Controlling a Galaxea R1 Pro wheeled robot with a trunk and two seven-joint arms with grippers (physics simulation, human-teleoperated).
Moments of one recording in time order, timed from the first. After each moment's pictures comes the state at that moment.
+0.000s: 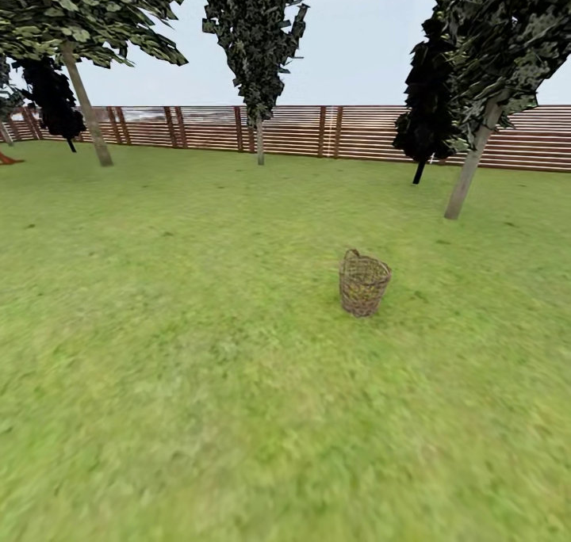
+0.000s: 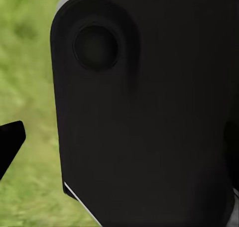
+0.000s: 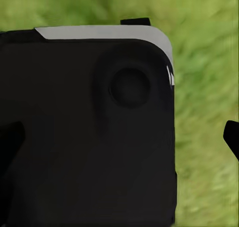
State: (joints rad) left arm 0.00 -0.02 0.01 -0.16 0.02 0.00 -0.01; right arm -0.06 -0.02 -0.09 -0.08 0.01 -0.12 0.06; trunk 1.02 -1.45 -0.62
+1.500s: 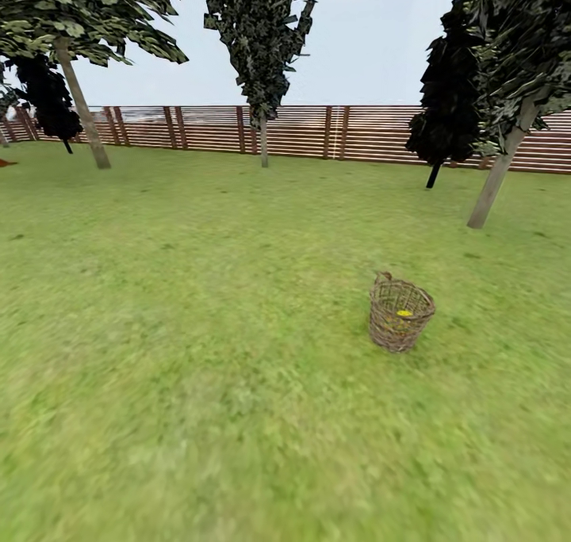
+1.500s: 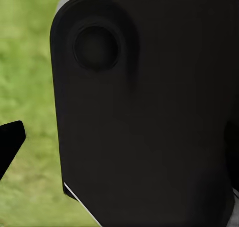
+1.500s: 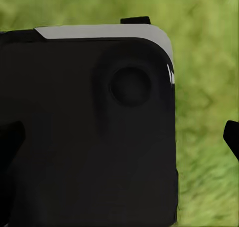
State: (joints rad) left arm 0.00 -0.02 0.01 -0.16 0.02 0.00 -0.01; right arm -0.06 -0.02 -0.09 -0.08 0.00 -0.11 0.06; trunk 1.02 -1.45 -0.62
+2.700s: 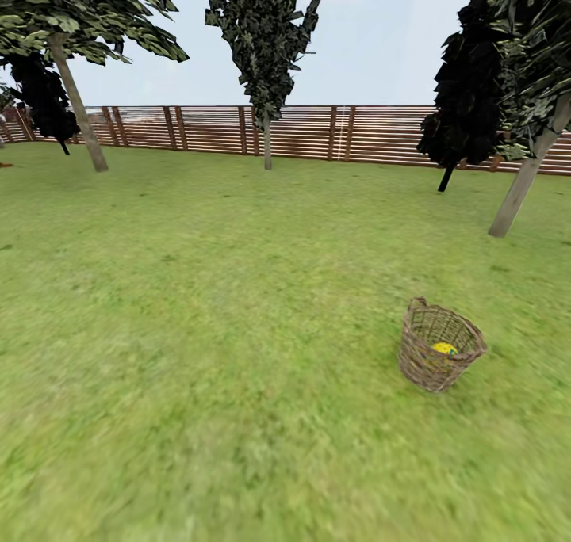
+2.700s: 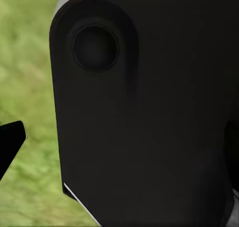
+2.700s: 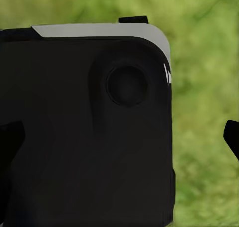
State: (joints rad) left arm 0.00 -0.02 0.01 -0.16 0.01 0.00 0.00; right arm -0.06 -0.02 -0.09 -0.07 0.00 -0.11 0.06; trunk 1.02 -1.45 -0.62
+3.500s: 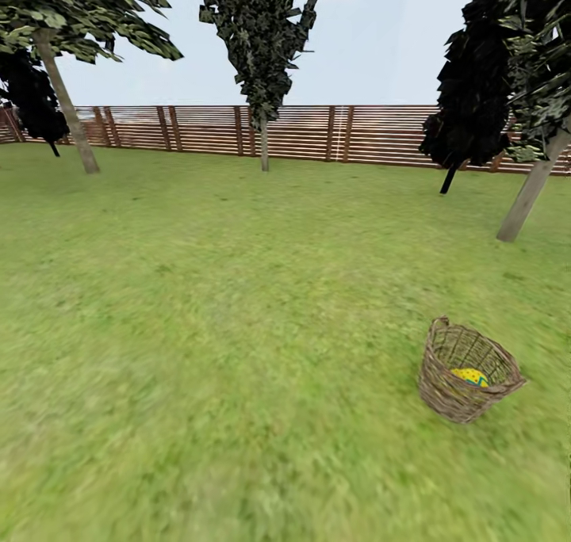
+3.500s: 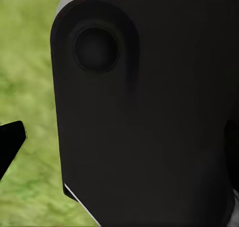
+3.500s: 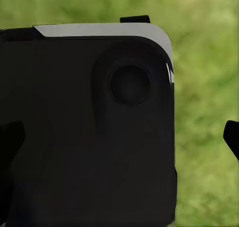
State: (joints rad) left arm 0.00 -0.02 0.01 -0.16 0.01 0.00 0.00; right arm -0.06 -0.02 -0.09 -0.07 0.00 -0.11 0.06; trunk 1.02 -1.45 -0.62
